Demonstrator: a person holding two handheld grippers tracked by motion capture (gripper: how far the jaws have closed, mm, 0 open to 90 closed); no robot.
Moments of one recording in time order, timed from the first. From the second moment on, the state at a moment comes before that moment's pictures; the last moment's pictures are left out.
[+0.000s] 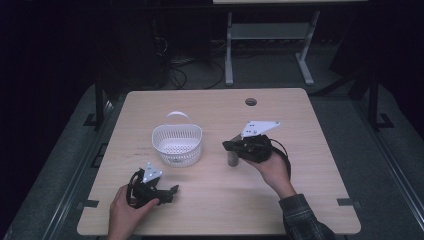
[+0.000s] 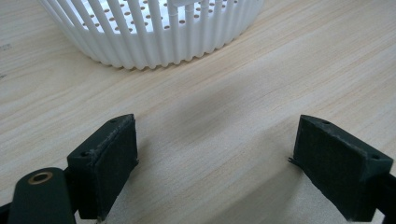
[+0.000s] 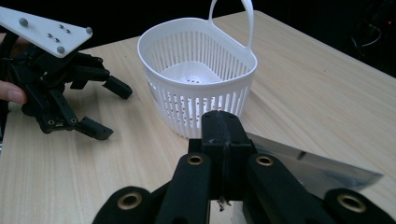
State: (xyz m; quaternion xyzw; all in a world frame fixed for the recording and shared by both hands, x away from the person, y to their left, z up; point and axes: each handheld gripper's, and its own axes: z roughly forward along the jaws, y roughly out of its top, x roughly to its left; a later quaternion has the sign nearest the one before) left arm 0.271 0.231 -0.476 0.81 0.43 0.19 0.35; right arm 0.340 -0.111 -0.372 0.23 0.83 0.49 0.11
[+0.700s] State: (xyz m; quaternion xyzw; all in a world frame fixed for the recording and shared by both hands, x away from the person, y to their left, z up) left arm 0.271 0.231 -0.476 0.81 0.43 0.19 0.35; right arm 0.333 -0.146 -0.366 0.31 0.81 0.48 0.14
